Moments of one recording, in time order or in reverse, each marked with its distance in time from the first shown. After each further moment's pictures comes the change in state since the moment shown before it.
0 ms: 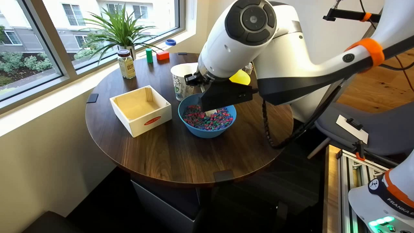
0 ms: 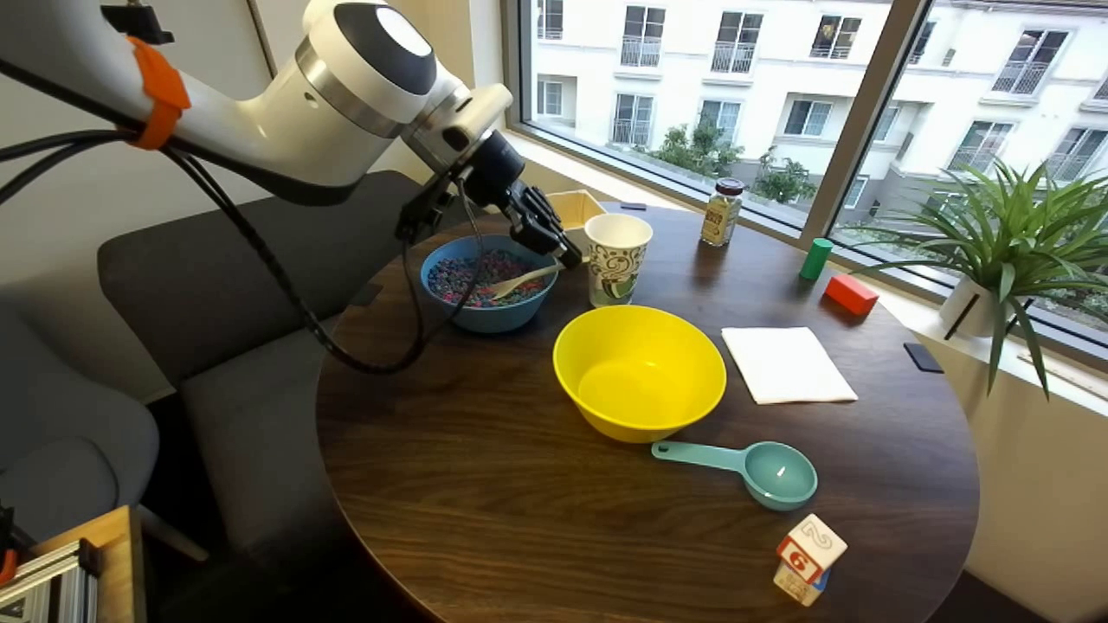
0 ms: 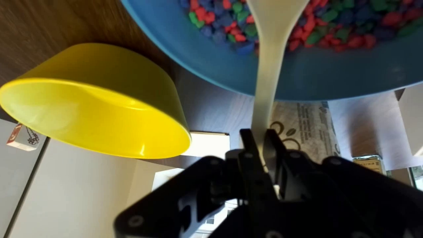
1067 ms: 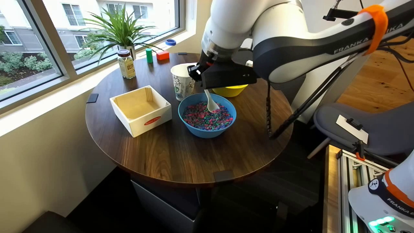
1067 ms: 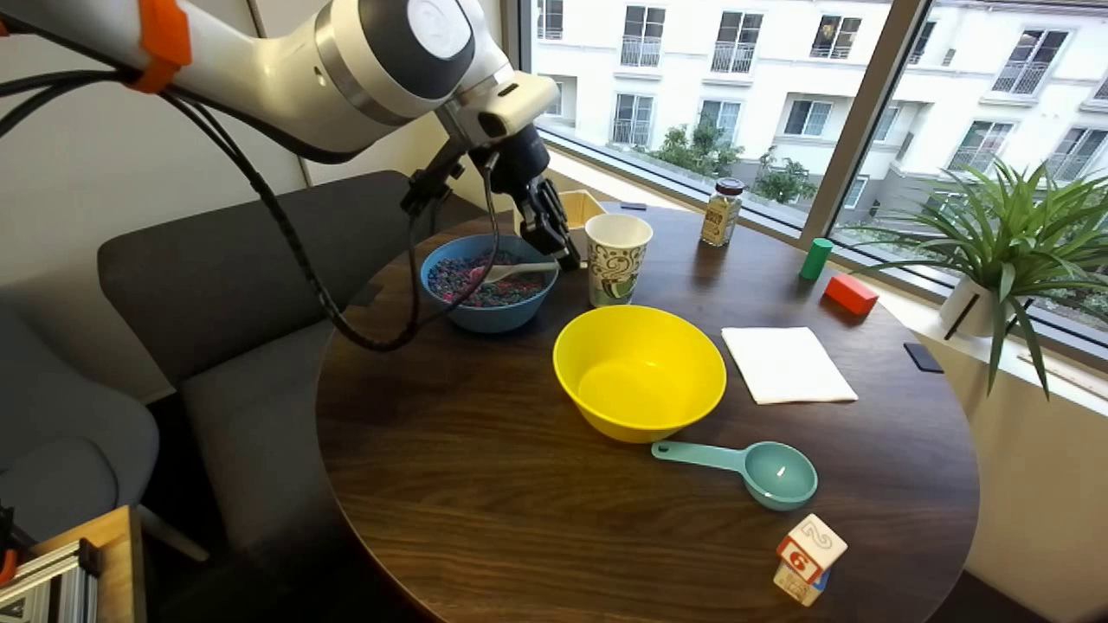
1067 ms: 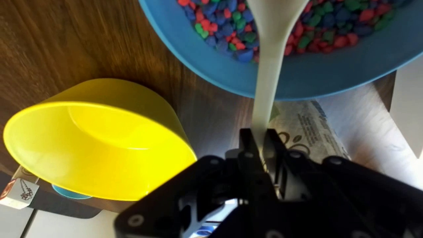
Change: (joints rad) arm -0.020 -0.021 -0.058 0.034 0.404 0.044 -0.285
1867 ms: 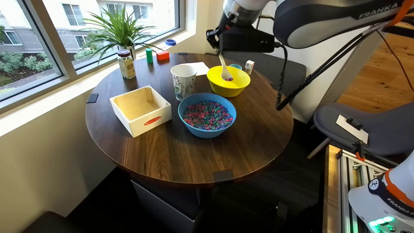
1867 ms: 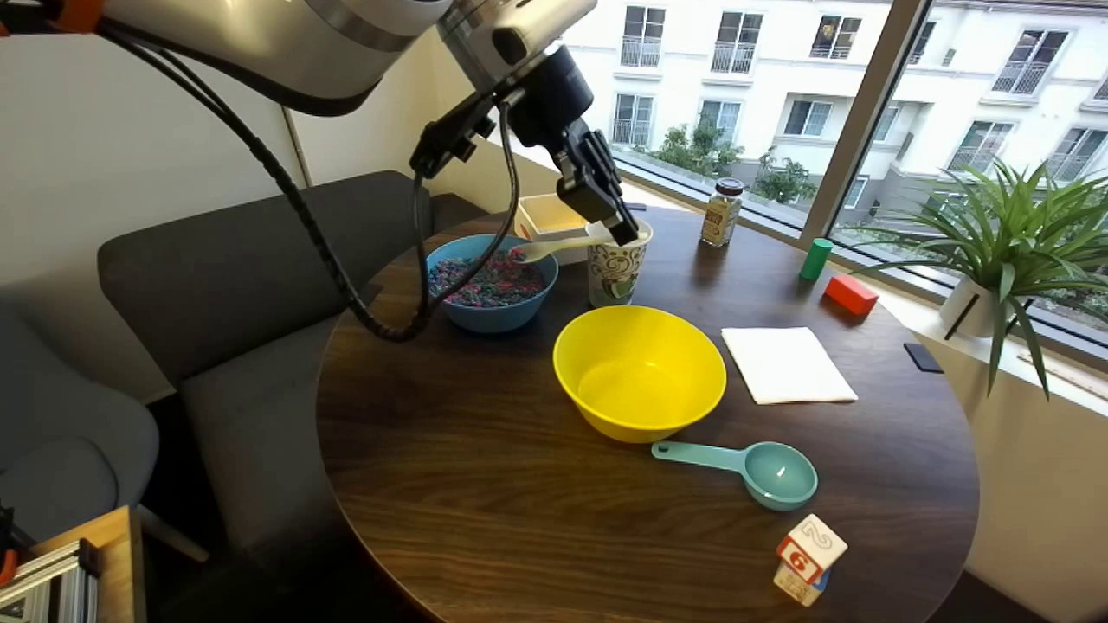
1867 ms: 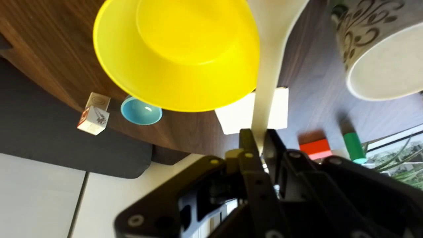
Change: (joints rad) arm -0.041 -0.136 -0.066 -0.008 -0.068 -0.062 0.018
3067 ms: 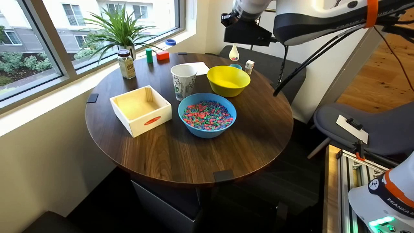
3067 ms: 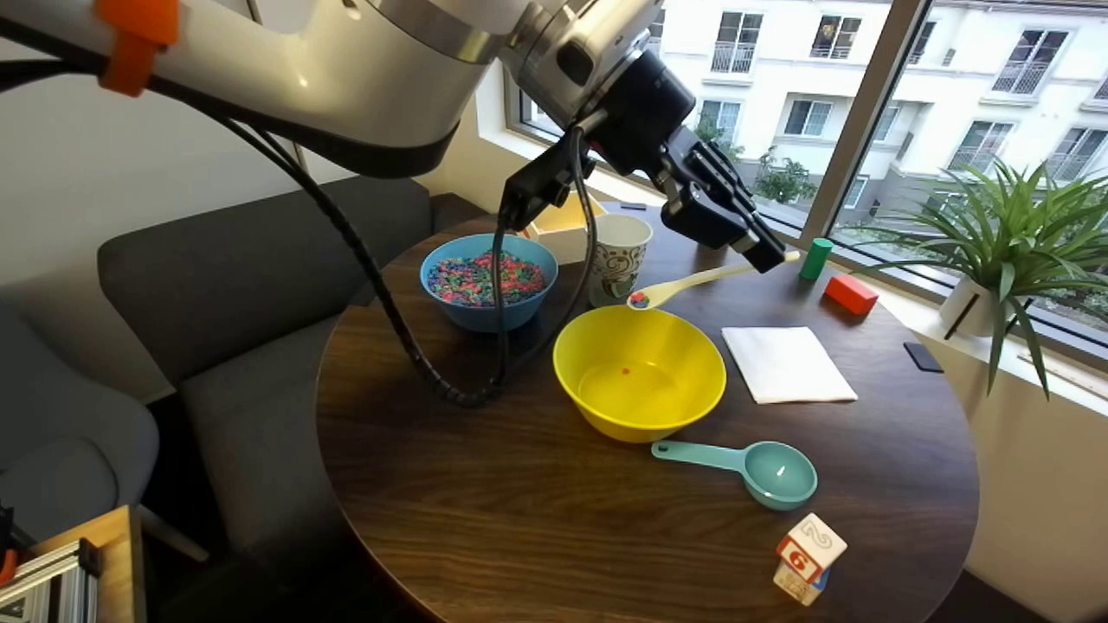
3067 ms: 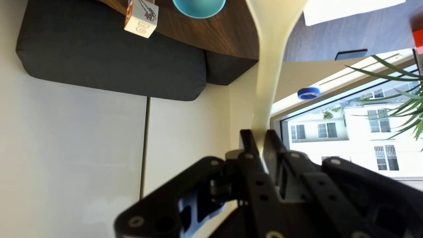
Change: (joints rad) arm -0.088 0.037 -0.040 0.032 -0.417 -0.041 0.324
